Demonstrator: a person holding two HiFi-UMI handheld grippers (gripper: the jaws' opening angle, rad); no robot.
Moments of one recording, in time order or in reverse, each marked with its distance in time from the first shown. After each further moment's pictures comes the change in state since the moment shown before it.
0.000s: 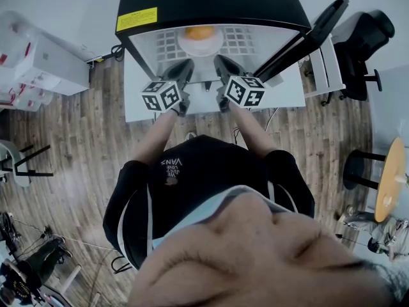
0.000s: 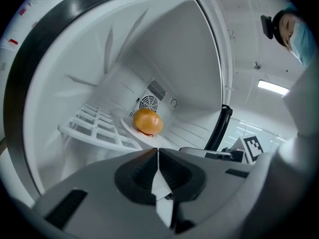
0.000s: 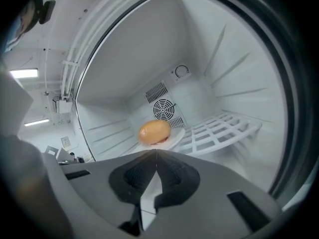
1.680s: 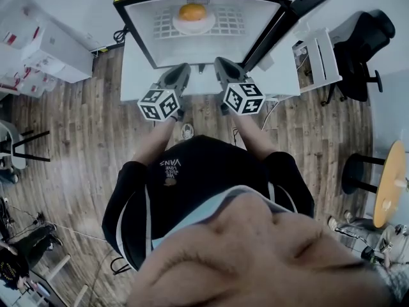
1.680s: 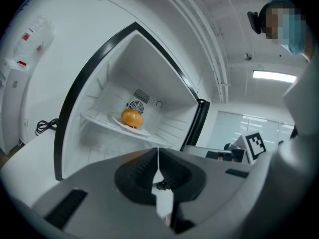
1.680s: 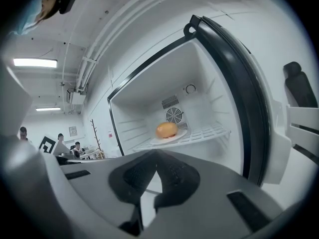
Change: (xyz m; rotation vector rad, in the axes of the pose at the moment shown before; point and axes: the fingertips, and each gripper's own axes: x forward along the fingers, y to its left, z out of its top) left arm -0.066 -0.074 -0.044 0.089 -0.079 0.076; right arm -0.099 0.026 -0.019 -0.147 -0.036 0.062
